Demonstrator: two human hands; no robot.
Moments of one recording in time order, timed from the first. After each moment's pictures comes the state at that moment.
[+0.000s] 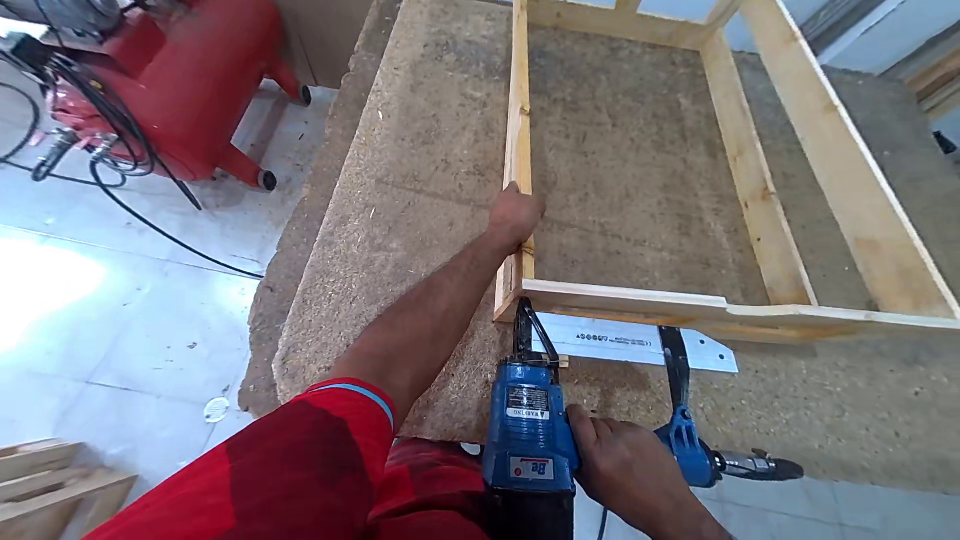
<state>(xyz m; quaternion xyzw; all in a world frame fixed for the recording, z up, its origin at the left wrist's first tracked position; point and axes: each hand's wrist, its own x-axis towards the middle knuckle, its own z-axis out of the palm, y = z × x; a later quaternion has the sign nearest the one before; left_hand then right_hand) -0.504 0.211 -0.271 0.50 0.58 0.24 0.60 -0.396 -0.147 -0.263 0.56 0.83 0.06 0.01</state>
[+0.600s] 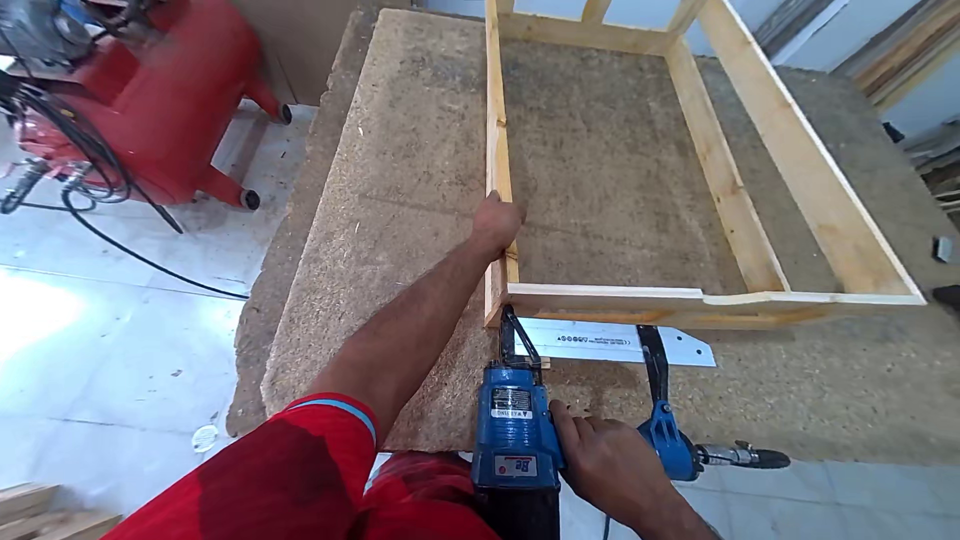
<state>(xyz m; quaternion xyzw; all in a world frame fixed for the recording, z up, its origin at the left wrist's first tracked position) -0.501 0.211 -0.272 0.48 0.58 0.24 0.61 -0.402 -0.149 -0.268 0.57 0.82 0.07 0.03</state>
